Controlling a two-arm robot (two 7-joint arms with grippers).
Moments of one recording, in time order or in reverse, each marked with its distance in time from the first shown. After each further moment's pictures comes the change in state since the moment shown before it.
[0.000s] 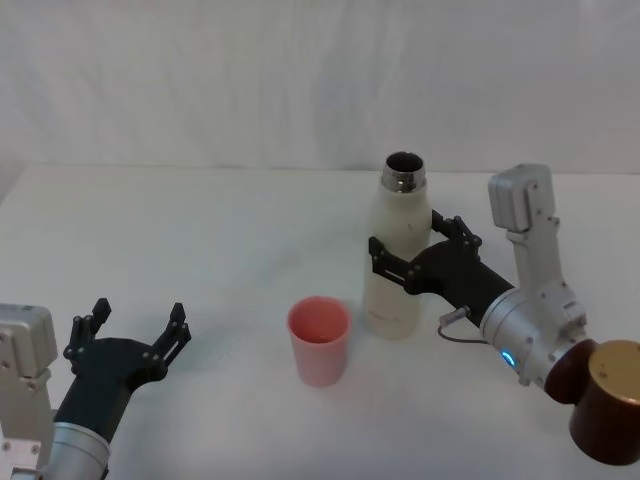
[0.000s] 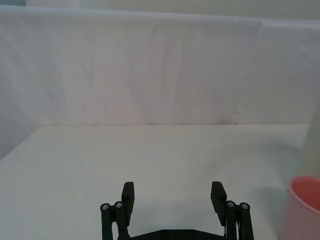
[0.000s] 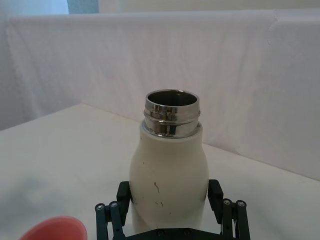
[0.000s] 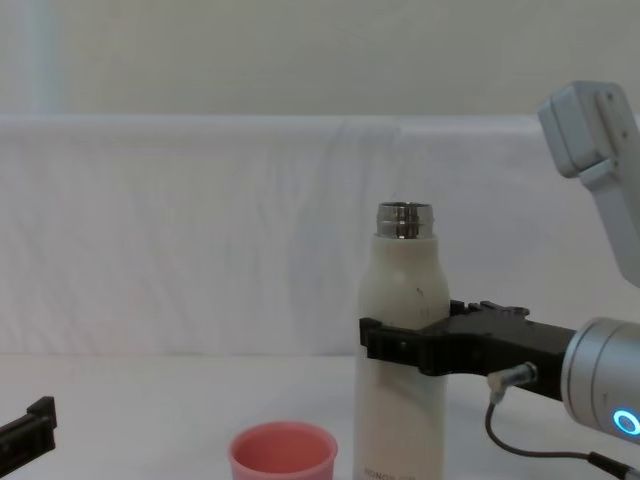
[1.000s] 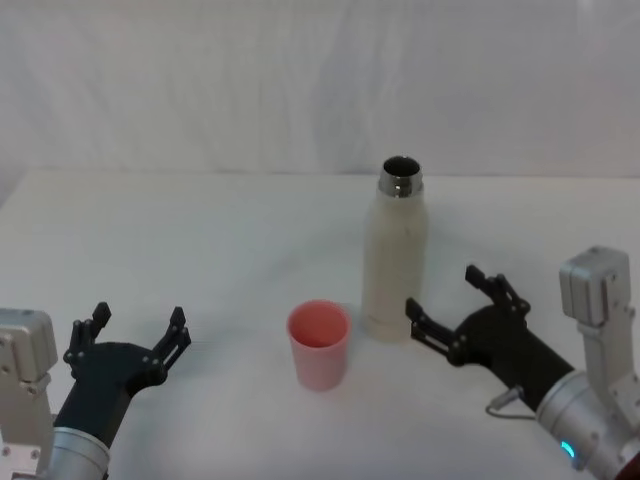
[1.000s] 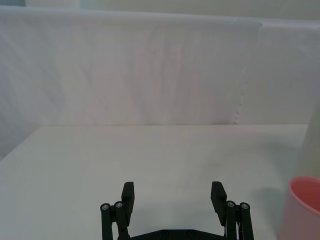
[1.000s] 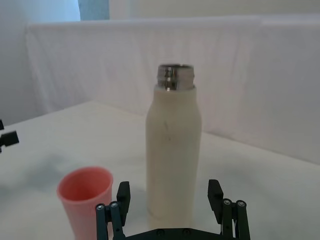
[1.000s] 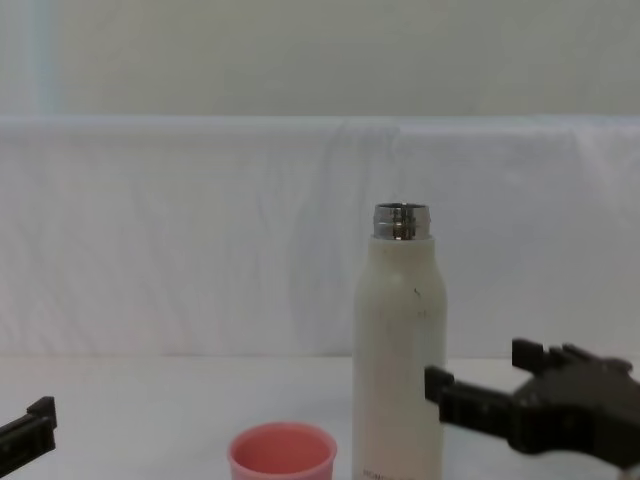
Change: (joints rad) left arm 0.000 0.000 0.000 0.000 0.000 0.000 0.000; right arm -0.247 0.121 0.045 -0.198 0.048 -0.112 0.014
